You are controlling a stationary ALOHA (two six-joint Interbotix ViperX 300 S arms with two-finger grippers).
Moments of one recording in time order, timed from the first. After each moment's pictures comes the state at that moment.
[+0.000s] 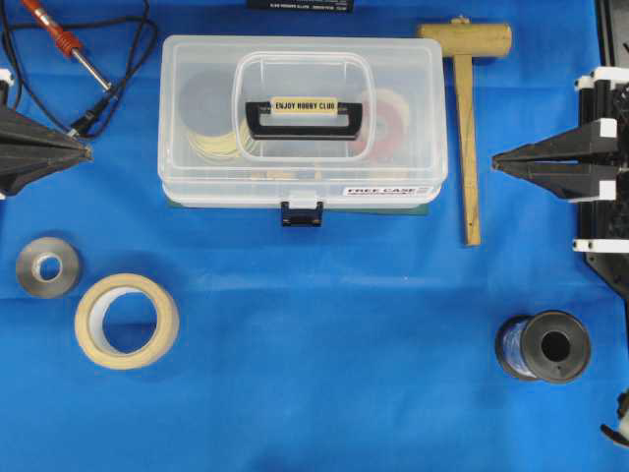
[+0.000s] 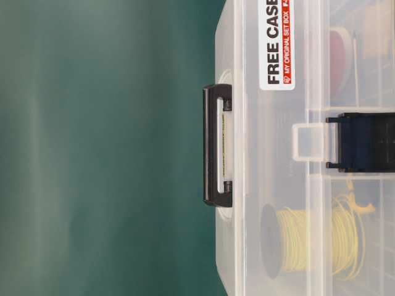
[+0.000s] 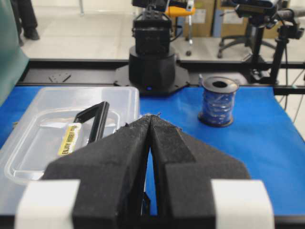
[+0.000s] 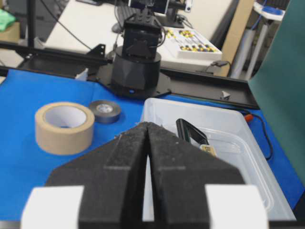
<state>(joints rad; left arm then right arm) 0.00 -0.97 1.18 0.00 -0.29 0.00 0.00 -0.97 1.19 0.00 -0.29 0.00</state>
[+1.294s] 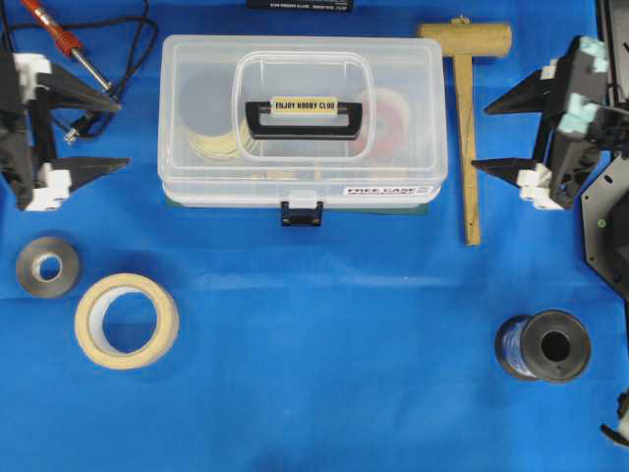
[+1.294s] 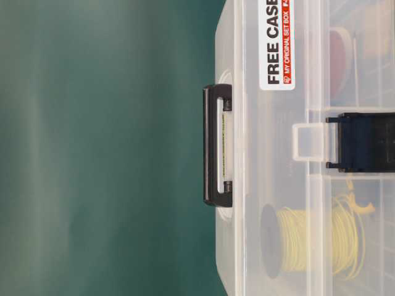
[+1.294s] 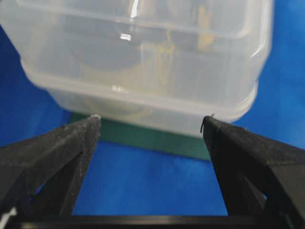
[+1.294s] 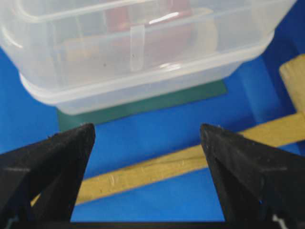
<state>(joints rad) 0.26 -0.65 1.23 -0.04 -0.04 0.08 -0.32 -0.69 1.17 0.03 0.24 0.06</state>
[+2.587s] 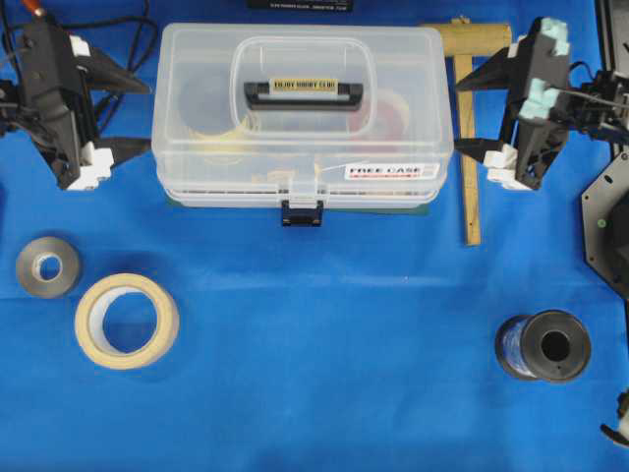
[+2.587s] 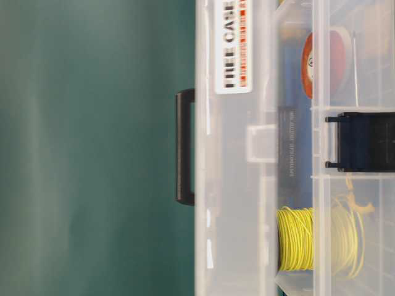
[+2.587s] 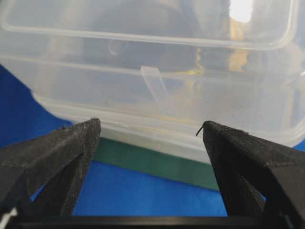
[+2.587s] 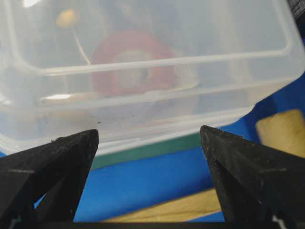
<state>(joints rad) 0.32 -0.51 1.12 -0.04 -0.07 0.10 -0.32 -0.60 1.05 -0.02 0.17 0.04</state>
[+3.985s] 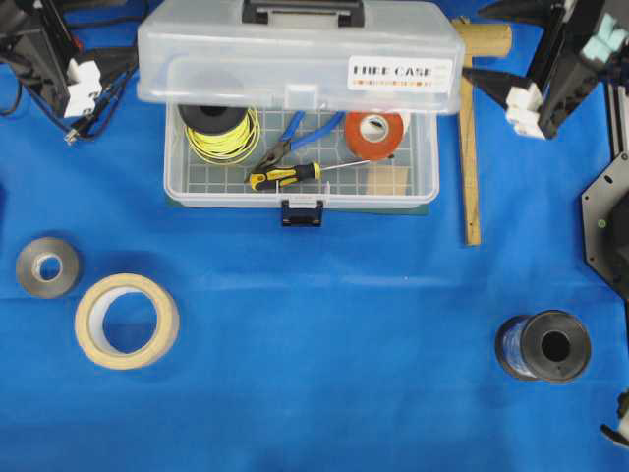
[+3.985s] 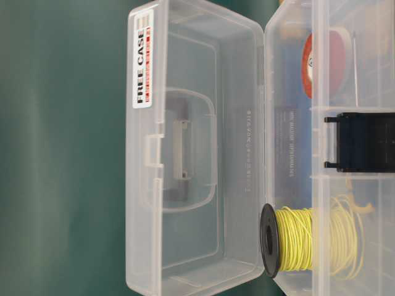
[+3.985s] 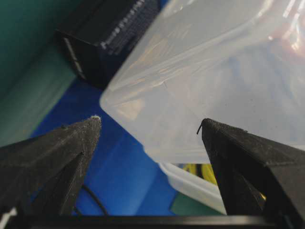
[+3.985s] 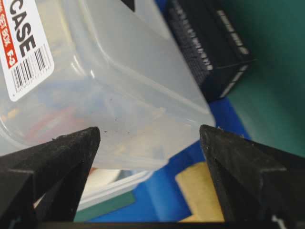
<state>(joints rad) 0.54 -0.58 1.04 -0.04 -0.08 0.10 -0.48 -0.68 0.99 -0.05 0.12 0.04</state>
